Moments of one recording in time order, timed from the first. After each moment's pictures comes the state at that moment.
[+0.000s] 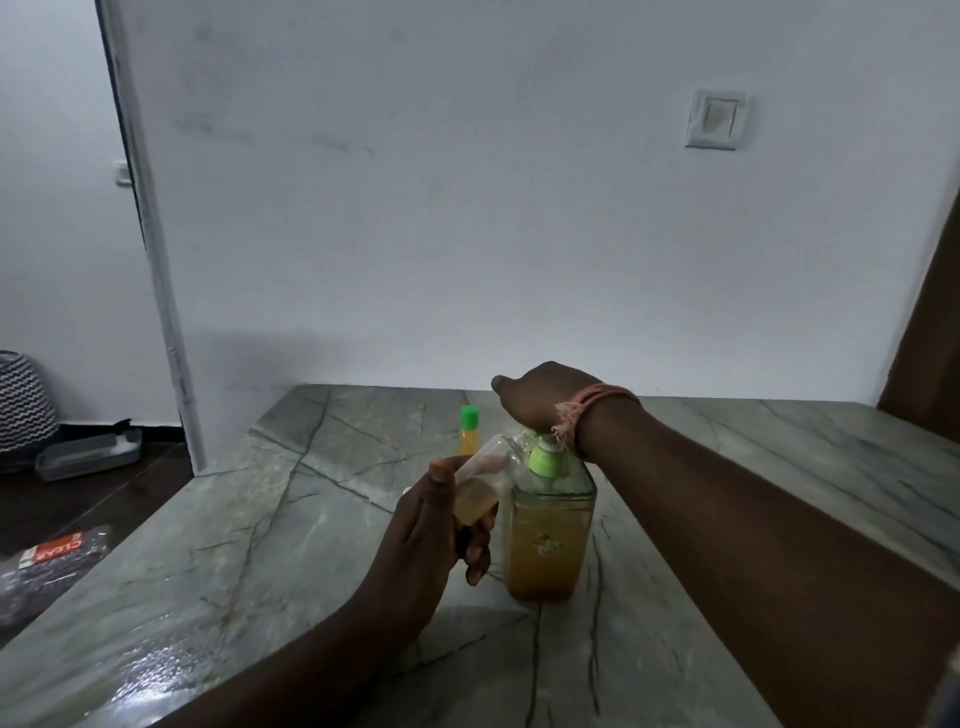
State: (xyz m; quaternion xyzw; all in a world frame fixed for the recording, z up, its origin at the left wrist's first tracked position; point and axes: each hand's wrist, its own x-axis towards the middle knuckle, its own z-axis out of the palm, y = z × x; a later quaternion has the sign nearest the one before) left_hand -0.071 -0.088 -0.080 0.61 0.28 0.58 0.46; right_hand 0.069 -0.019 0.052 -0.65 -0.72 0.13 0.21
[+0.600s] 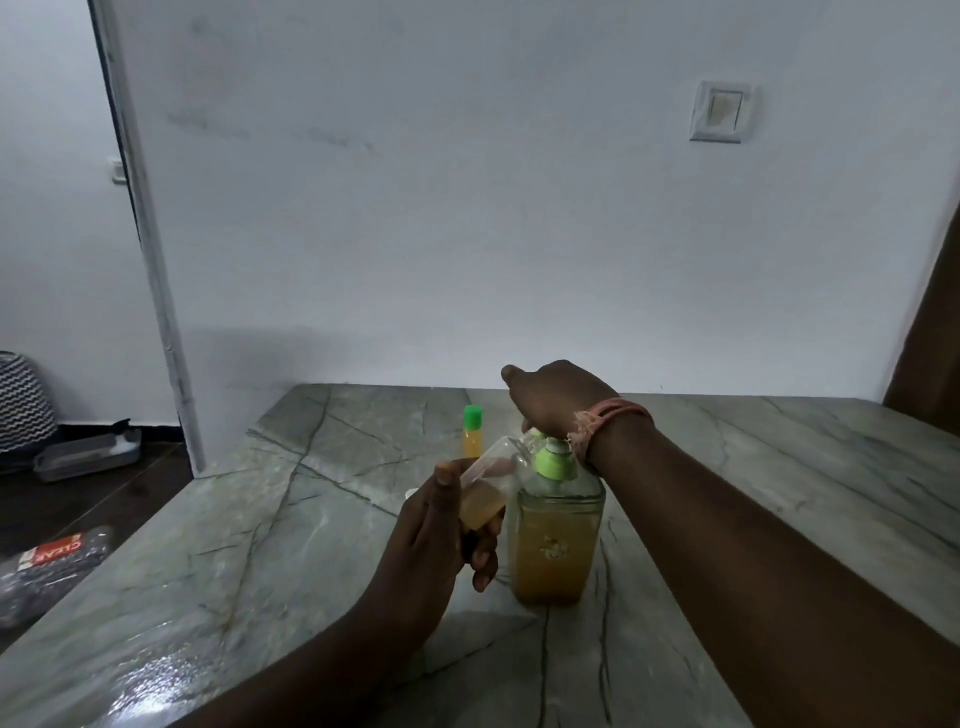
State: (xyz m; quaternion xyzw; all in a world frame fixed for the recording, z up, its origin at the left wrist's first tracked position) left_hand -0.072 -0.086 -0.080 0.61 0.27 0.57 0.48; right_hand 0.069 -0.008 0.043 -0.65 -0.70 0.17 0.26
